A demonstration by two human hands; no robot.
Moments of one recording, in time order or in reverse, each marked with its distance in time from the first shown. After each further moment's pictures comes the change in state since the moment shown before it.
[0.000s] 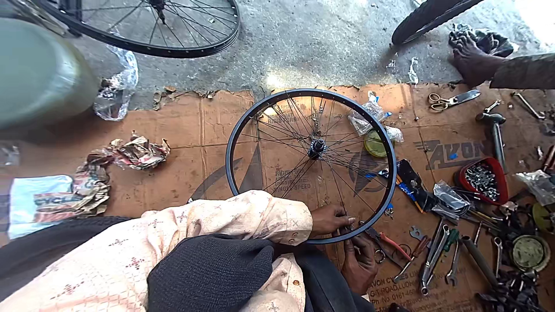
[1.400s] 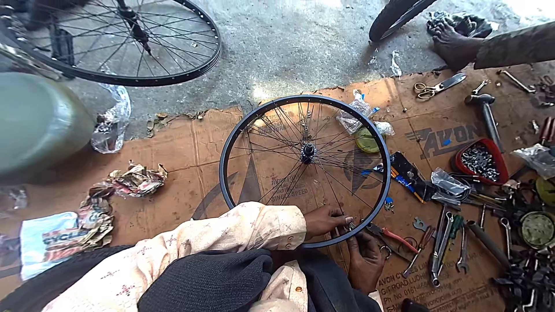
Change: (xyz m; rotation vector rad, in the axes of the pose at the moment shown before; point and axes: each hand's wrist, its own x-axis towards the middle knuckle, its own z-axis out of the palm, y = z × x) left_hand -0.007 0.008 -0.008 -0.010 -0.051 0.001; right_hand 0.010 -0.007 0.004 0.155 -0.010 0.052
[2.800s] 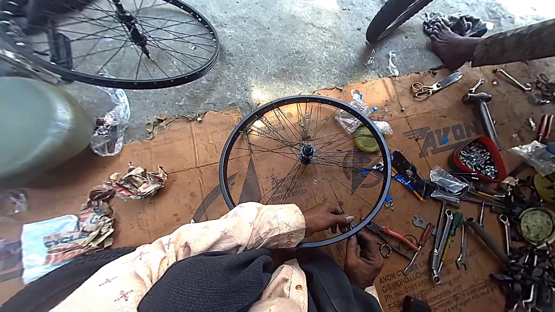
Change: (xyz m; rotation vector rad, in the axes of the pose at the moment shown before) left_hand -0.005 0.008 -0.003 0.007 0.010 0.002; right_hand -0.001 0.019 -0.001 -0.346 0.066 -0.334
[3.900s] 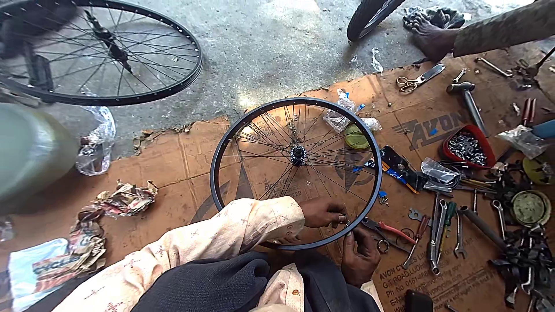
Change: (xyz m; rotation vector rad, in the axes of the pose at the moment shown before) left_hand 0.013 0.023 -0.019 0.544 -0.194 0.154; right_hand 0.002 0.002 0.003 0.039 0.050 0.020
